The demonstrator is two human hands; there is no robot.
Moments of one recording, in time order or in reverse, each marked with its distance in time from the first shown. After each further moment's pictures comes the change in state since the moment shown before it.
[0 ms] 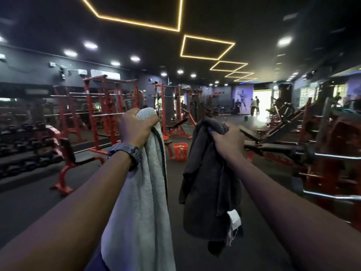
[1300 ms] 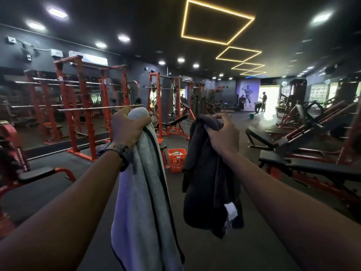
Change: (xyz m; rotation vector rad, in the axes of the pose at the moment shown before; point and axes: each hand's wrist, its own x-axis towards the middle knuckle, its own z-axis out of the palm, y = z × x) left_hand 0.499 -0.501 0.588 0.028 -0.047 -0.061; right_hand 0.646 0.396 0.538 -0.017 -0.045 0.002
